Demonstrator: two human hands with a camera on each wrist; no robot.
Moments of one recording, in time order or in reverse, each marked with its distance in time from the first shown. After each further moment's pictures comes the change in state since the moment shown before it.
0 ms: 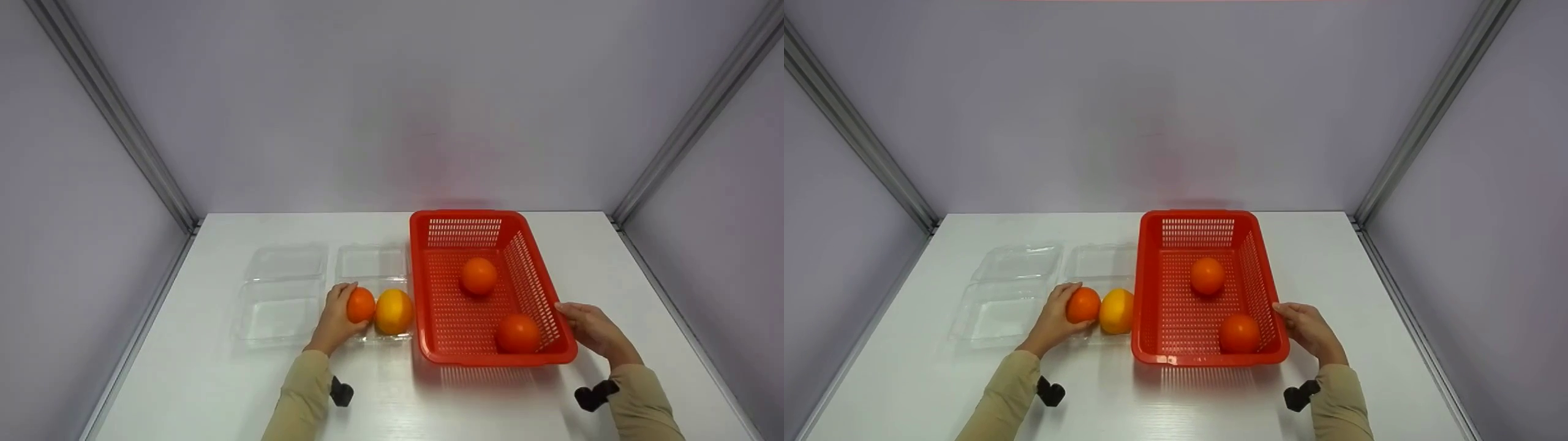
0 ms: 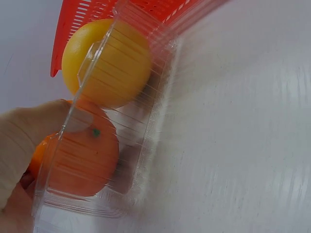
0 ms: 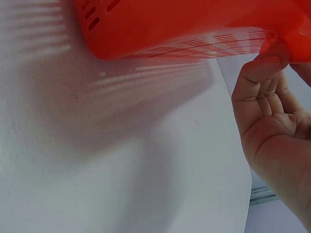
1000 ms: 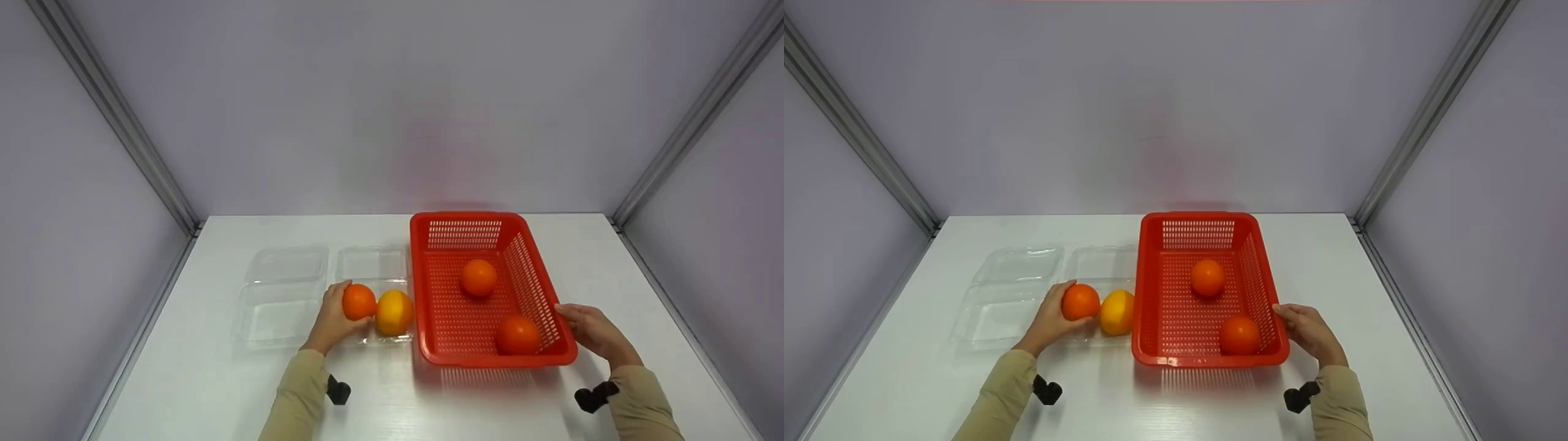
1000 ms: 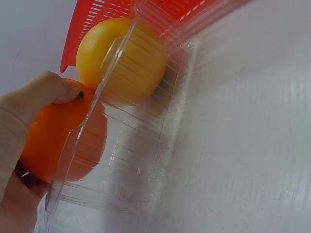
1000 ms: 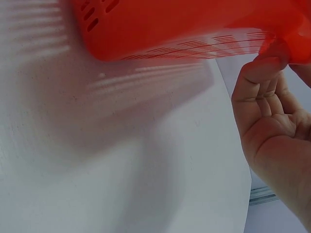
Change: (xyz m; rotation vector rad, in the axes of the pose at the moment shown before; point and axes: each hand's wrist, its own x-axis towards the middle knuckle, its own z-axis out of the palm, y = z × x) left_hand 0.005 0.000 -0.006 -0.099 -0.007 -0.094; right_hand 0.000 -0.001 0.000 -0.002 0.003 -0.018
